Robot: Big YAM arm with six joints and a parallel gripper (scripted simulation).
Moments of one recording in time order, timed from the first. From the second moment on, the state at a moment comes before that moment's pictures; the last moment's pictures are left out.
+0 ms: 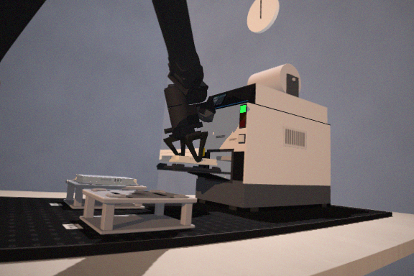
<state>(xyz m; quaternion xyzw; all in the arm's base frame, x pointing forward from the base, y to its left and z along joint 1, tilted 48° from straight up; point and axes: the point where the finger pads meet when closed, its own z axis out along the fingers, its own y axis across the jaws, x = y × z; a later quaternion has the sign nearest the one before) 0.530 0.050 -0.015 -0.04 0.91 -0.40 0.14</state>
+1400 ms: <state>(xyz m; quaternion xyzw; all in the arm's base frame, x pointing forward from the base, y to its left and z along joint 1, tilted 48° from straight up) 0.531 0.047 -0.016 -0.04 0.91 -0.40 0.14</state>
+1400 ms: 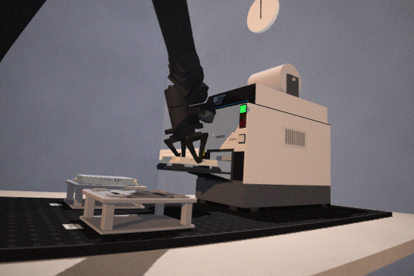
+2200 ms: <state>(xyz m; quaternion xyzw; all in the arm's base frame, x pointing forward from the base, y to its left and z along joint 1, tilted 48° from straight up) 0.530 0.043 -0.020 -0.05 0.91 -0.40 0.14</state>
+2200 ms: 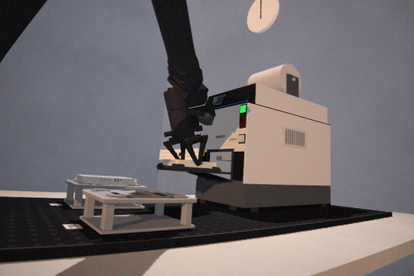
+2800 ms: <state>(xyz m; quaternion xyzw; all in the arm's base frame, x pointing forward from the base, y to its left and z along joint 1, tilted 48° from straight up) 0.530 0.042 -0.021 -0.05 0.91 -0.40 0.14</state>
